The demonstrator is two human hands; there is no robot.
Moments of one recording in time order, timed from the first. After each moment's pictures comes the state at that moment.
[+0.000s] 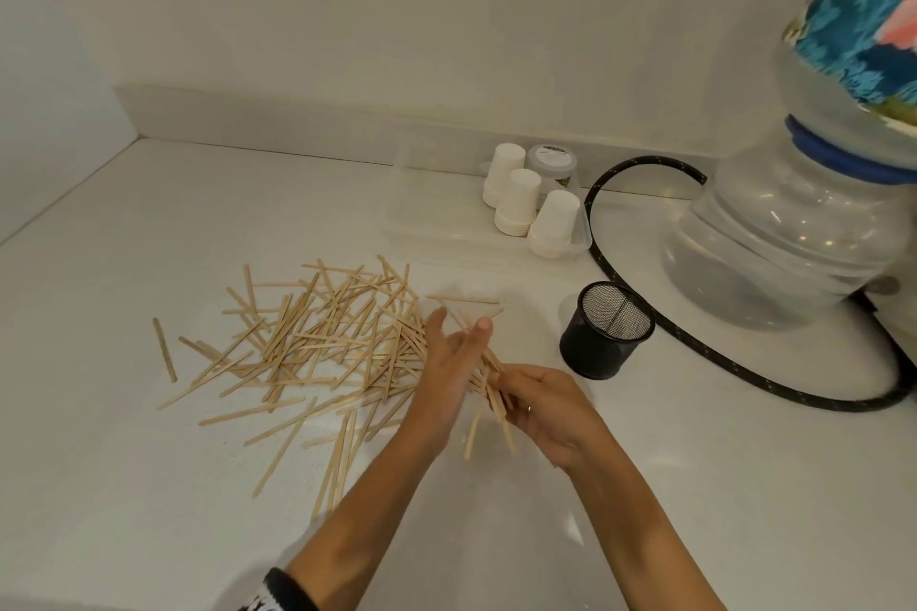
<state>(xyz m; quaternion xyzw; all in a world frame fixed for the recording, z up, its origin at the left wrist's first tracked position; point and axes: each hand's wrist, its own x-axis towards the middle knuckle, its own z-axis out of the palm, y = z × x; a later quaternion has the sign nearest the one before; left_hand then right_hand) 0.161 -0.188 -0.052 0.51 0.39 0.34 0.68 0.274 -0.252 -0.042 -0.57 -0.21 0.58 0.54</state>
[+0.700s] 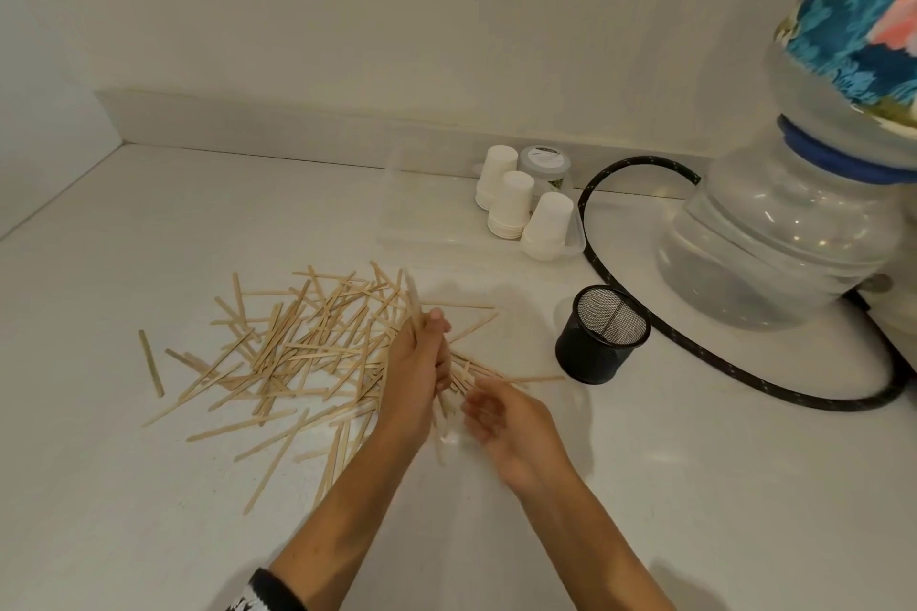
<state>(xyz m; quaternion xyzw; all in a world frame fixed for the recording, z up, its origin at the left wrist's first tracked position) 0.153 -0.164 -0.055 0.43 0.37 0.45 0.69 0.236 -0.246 -0.045 -0.56 0.02 0.56 0.61</state>
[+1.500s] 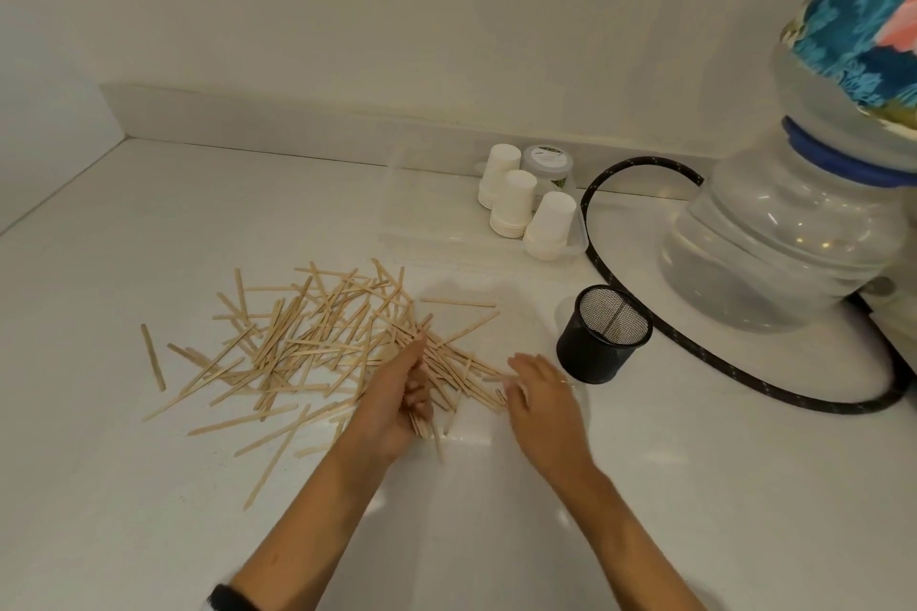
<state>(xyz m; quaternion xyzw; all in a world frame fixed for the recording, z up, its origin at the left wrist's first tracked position) 0.124 -0.162 -0.070 0.21 0.44 0.32 0.81 0.275 -0.253 -0.065 -0.80 -0.52 0.16 0.26</state>
